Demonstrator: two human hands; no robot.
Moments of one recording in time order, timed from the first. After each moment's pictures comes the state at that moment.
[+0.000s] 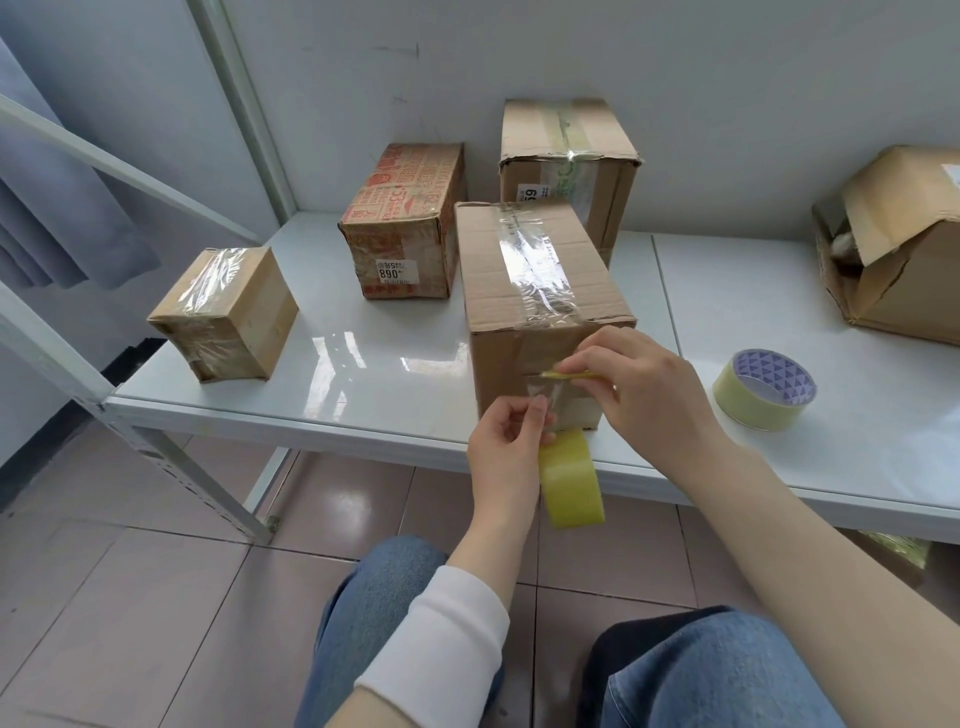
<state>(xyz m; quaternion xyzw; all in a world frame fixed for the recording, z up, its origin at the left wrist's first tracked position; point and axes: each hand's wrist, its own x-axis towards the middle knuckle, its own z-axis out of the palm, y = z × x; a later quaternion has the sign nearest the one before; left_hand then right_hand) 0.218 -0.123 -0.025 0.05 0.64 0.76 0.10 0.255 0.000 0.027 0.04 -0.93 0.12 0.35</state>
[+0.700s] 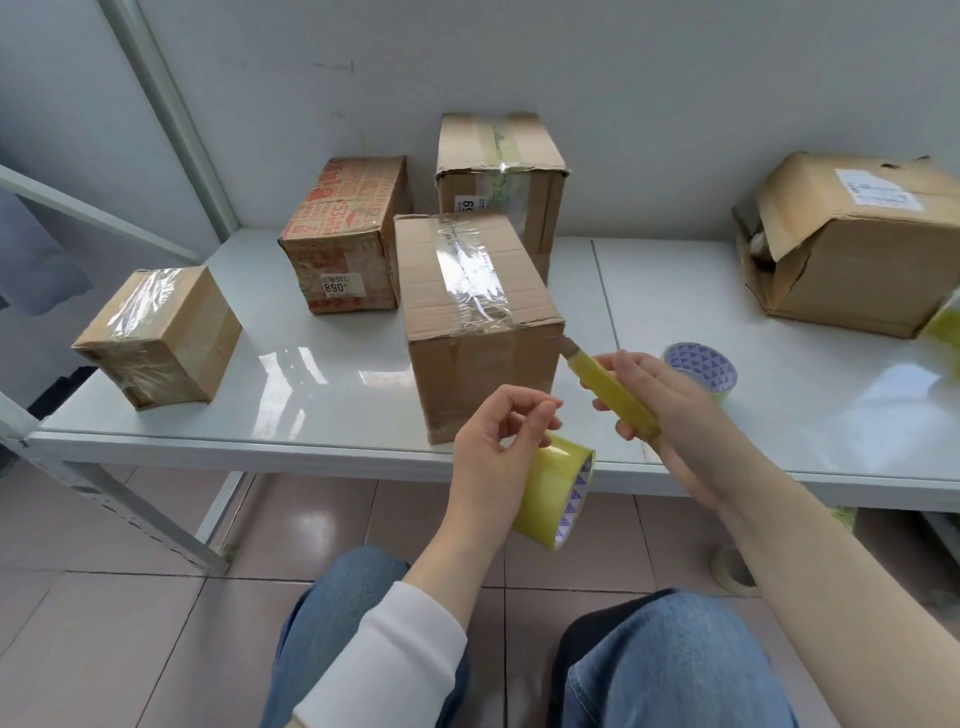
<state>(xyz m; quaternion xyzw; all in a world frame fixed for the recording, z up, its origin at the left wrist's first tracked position) 0.246 -0.123 0.006 0.28 0.64 0.71 0.12 0.322 0.009 0.055 -0.24 -0.69 0.67 0.14</state>
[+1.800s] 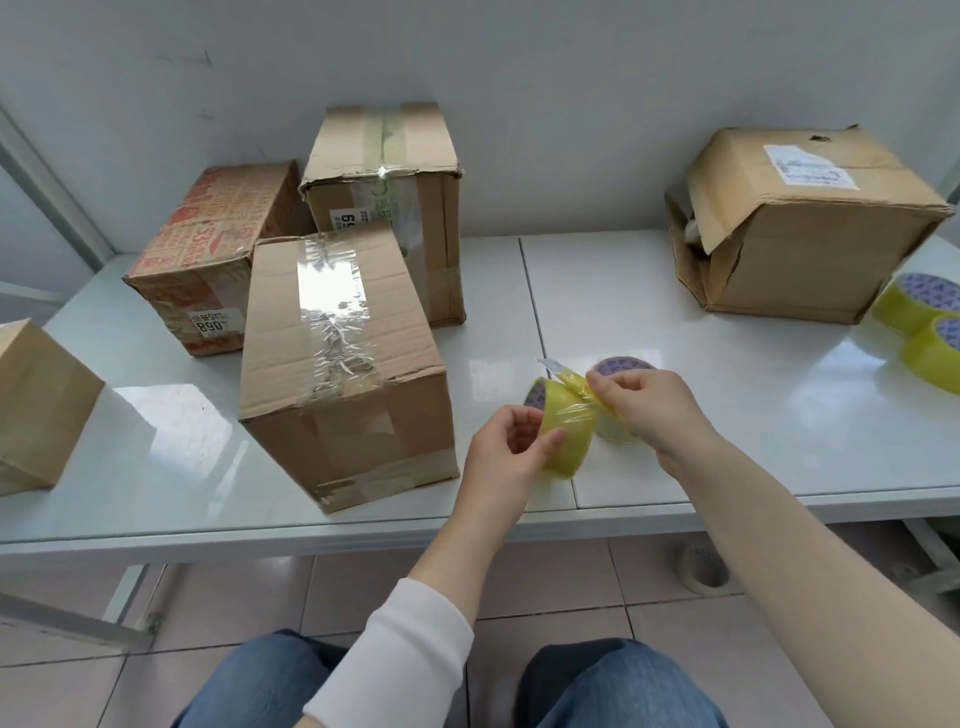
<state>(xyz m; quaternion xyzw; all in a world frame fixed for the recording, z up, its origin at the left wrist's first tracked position) 0.228 -0.001 -0.033 0.24 0.65 0.66 0.28 0.297 0.134 0.007 -0.43 -0.72 0.51 0.17</state>
